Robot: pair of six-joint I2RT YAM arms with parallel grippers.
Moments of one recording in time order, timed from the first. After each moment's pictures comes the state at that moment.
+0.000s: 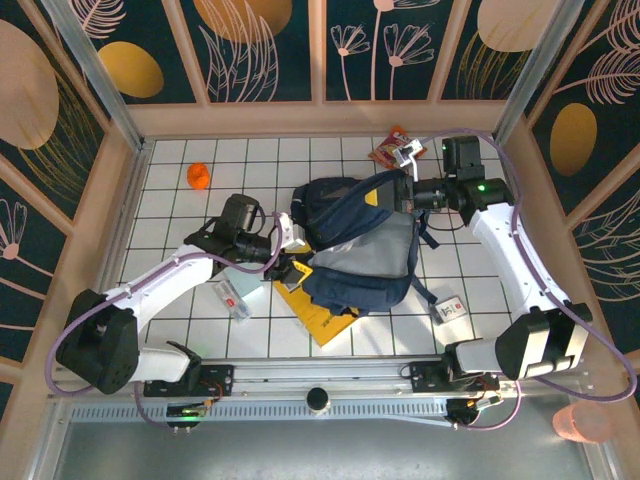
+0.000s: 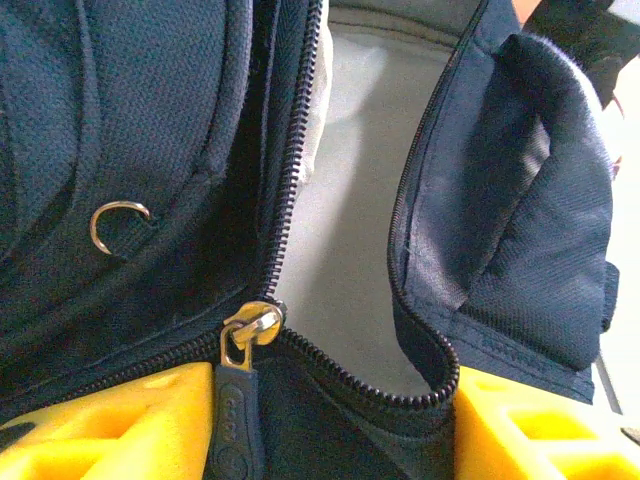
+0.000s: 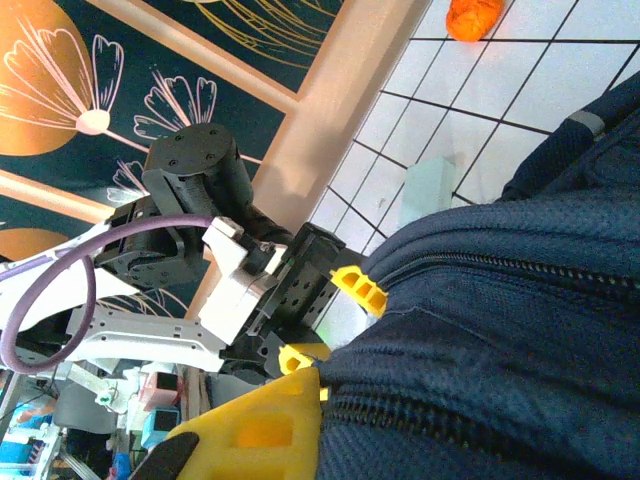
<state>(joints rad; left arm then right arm) -0.51 1.35 0.84 -0.27 0.91 0.50 0.21 1.34 1.30 -0.72 -1.12 0.24</state>
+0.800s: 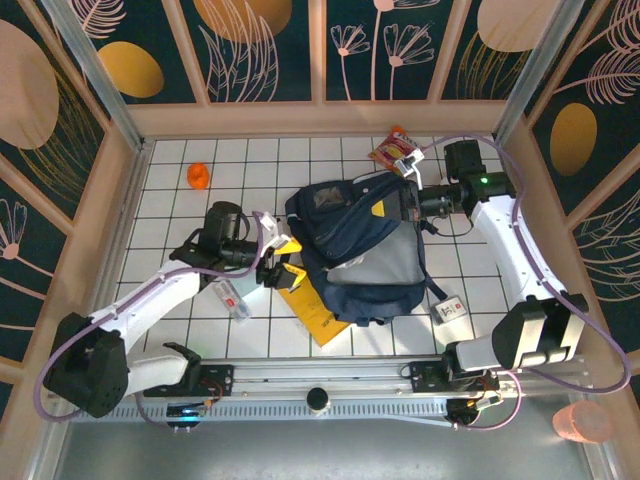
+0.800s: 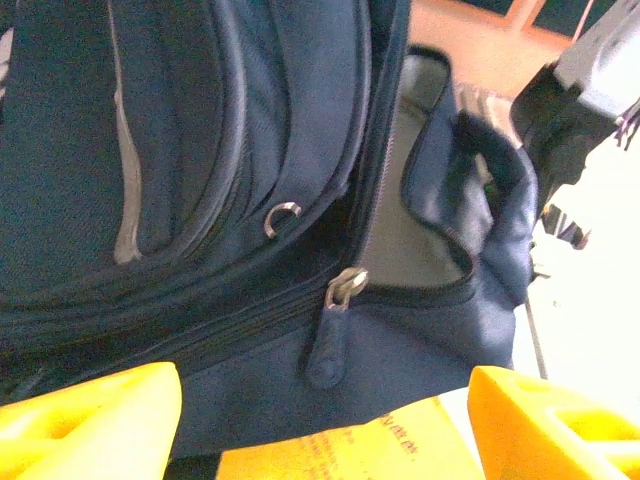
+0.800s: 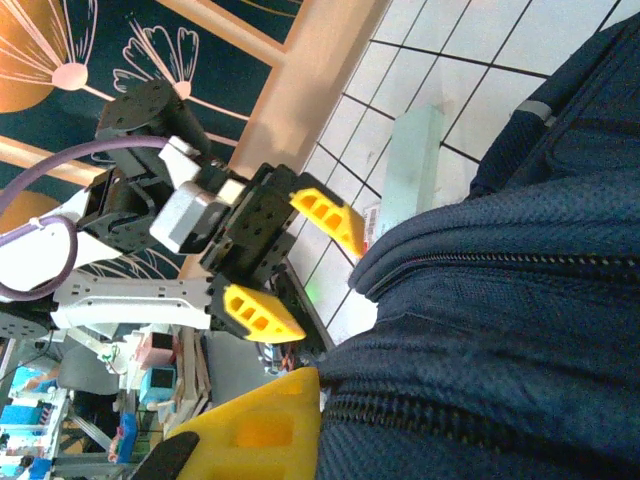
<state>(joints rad) -0.47 1.23 0.72 -0.17 0.93 0.32 0.16 1.39 1.34 -0.99 -1.15 -0.03</state>
